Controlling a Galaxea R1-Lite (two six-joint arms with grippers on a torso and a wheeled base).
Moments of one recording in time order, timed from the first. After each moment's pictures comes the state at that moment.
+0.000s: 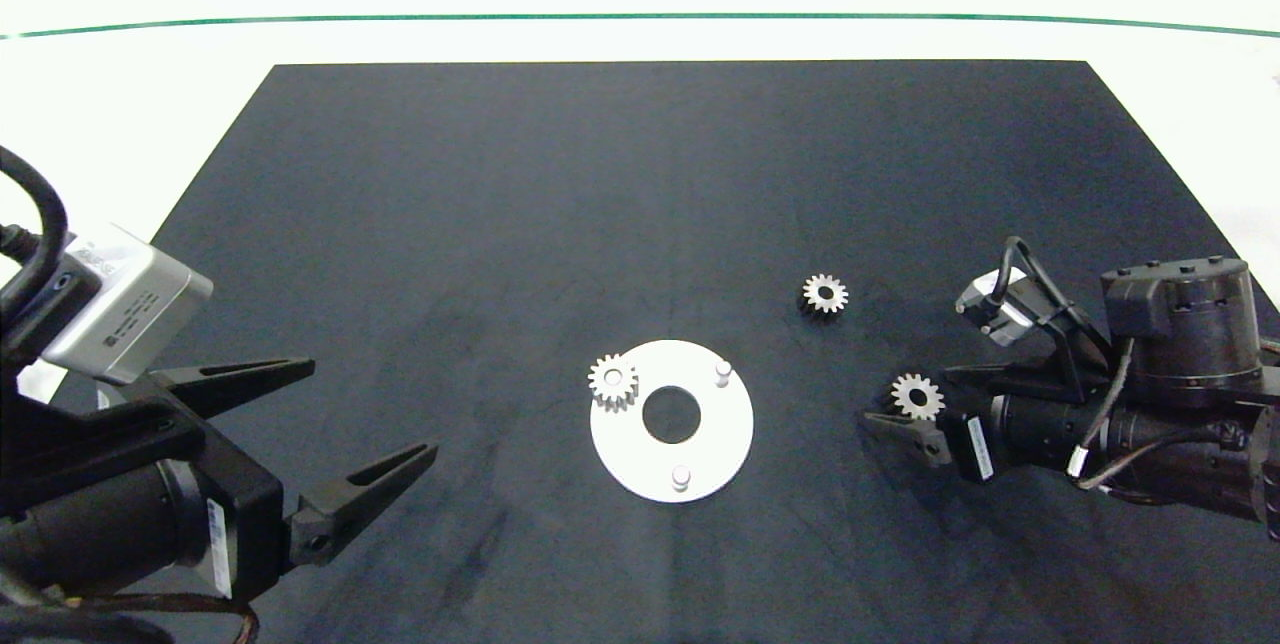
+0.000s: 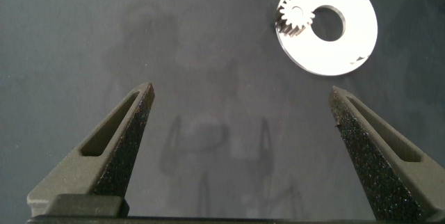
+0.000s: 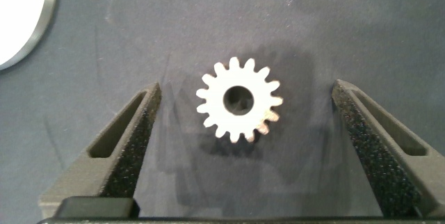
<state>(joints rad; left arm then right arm) -0.64 1.05 -0.66 -0.07 0.20 0.06 0.32 1.57 -0.68 -0.34 0.06 -0.14</state>
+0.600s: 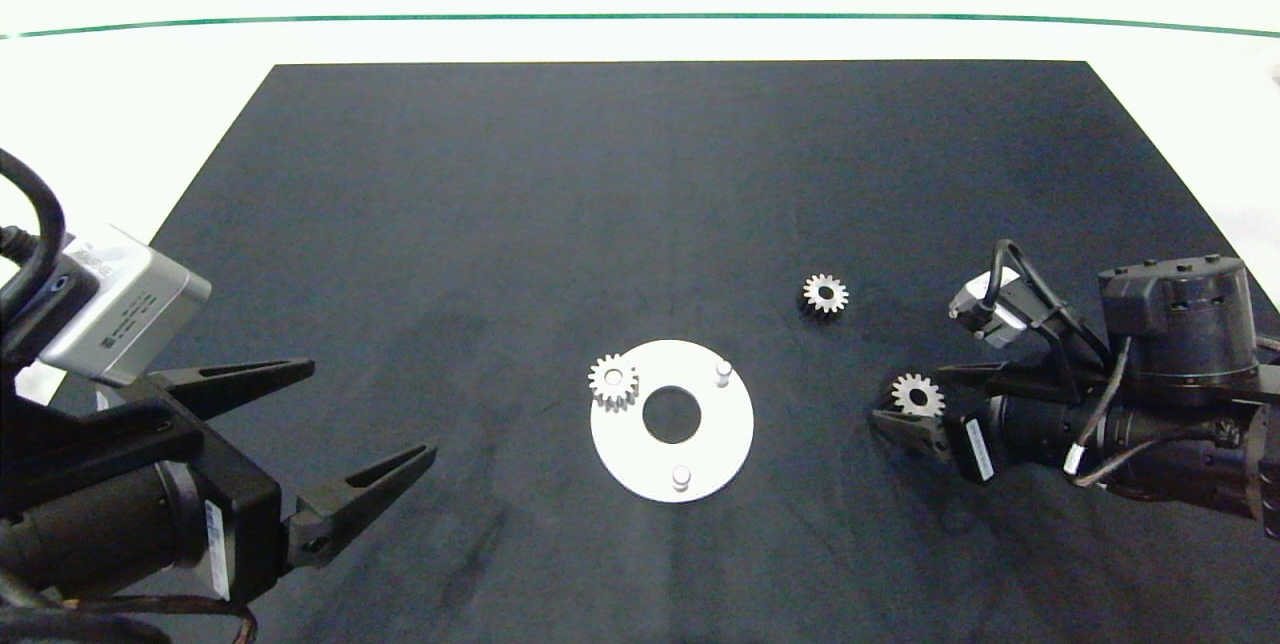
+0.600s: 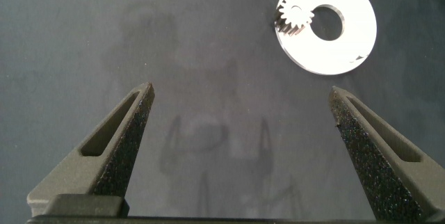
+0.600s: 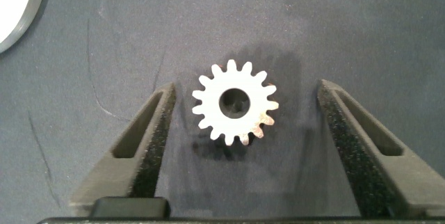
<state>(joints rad) -0.64 1.05 -0.66 -0.07 0.19 0.06 0.32 1.57 -0.69 -0.34 0.05 -0.20</state>
